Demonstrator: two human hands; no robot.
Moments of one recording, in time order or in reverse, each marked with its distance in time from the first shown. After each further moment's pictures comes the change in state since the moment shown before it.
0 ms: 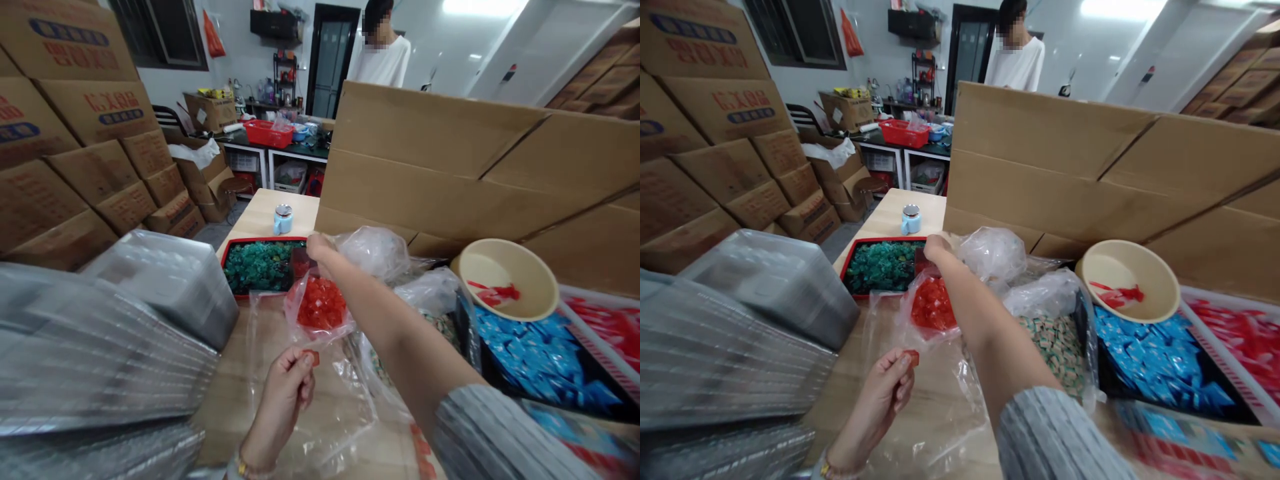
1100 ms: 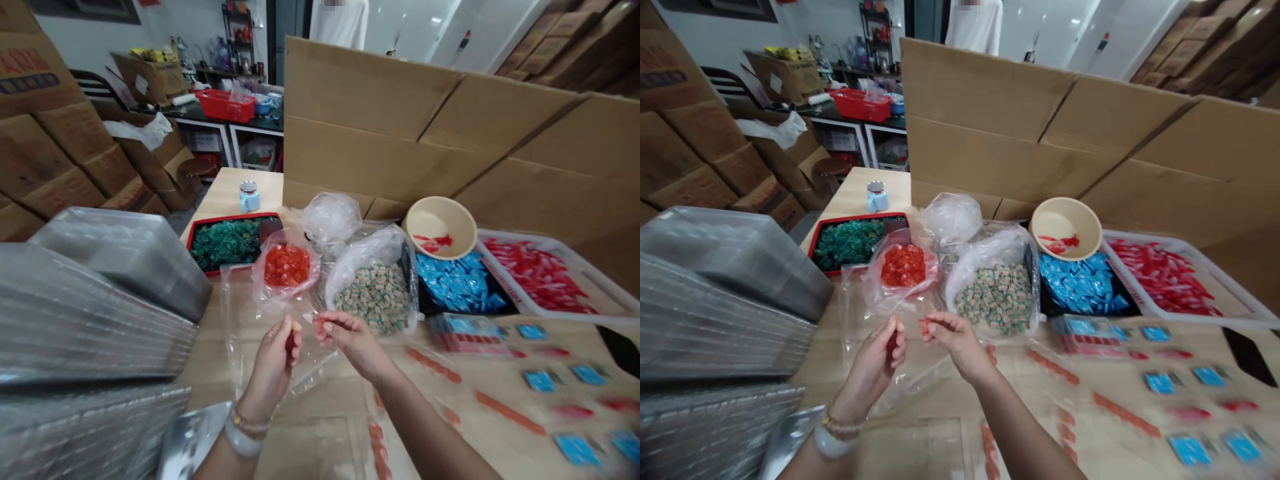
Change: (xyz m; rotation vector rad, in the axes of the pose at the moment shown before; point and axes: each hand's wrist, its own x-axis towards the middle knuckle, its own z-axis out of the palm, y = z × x) left_hand -0.042 -0.039 0.039 0.045 -0.027 -0.093; right_hand -0.317 0.092 0.020 1.611 -0.167 0.212
